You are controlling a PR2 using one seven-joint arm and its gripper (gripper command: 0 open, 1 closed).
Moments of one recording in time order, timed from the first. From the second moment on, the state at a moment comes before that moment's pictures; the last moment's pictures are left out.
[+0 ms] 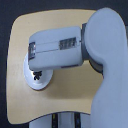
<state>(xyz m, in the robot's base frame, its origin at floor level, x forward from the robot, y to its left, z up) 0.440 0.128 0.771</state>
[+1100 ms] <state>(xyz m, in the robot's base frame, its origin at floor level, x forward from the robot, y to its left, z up) 0.438 0.136 0.763</state>
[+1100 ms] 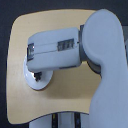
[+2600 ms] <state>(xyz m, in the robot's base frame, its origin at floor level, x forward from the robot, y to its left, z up) 0.440 0.133 0.815</state>
